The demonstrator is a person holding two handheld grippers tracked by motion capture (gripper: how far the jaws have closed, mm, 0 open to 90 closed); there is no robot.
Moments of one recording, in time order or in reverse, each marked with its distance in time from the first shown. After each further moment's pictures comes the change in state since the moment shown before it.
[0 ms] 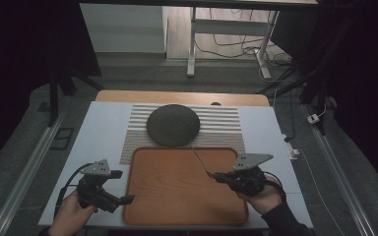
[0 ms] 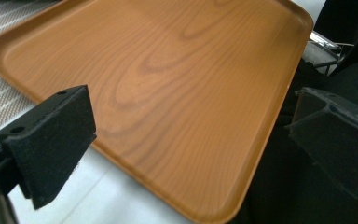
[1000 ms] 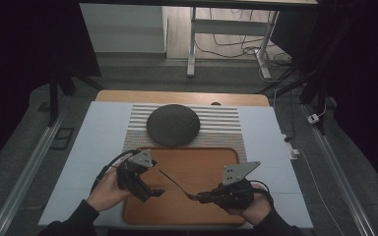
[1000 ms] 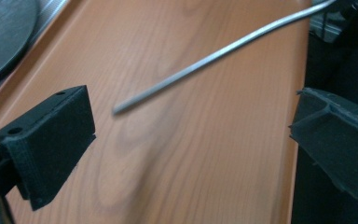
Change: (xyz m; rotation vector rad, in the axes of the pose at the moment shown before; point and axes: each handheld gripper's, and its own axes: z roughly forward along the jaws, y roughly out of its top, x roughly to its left) left arm -0.009 0.070 0.067 0.145 -0.082 0.297; right arm 0.035 0.007 0.015 -0.041 0.340 -0.041
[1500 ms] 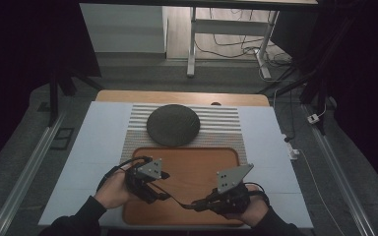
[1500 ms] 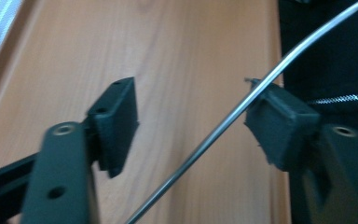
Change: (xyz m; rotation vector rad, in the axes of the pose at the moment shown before) left arm -0.013 0.009 0.013 0.062 -0.058 0.204; right arm 0.011 0.008 0.008 0.023 0.117 -0.107
